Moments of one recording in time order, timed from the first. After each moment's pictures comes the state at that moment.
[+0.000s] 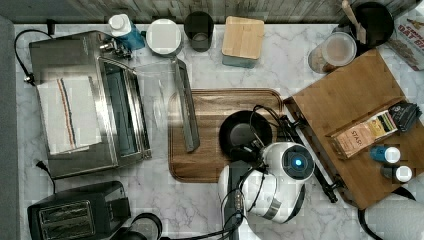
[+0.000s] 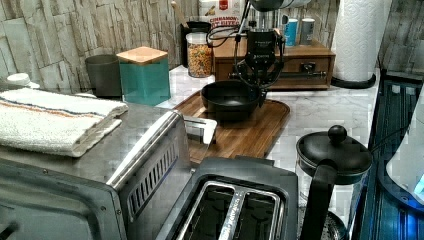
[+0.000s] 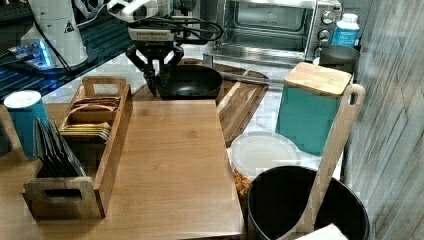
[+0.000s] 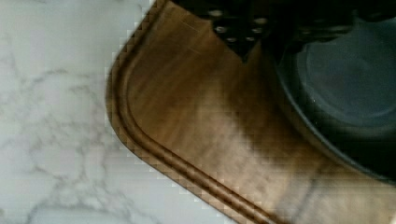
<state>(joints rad) -0.16 0.05 -0.10 -2.56 0.13 0.97 -0.13</state>
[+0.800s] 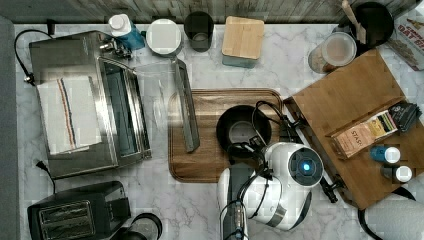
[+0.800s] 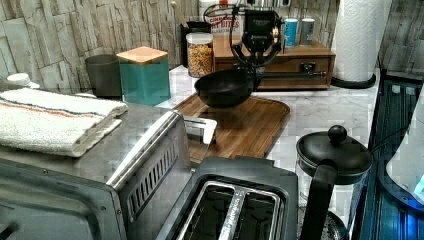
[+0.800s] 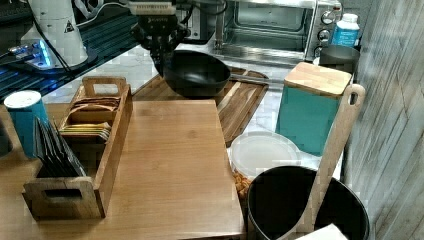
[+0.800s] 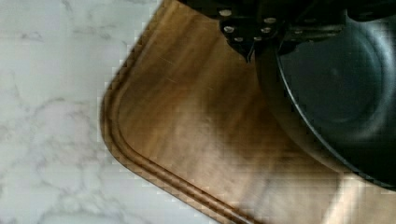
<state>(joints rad) -0.15 -0.08 -0.10 -2.53 0.16 0.85 -0.09</state>
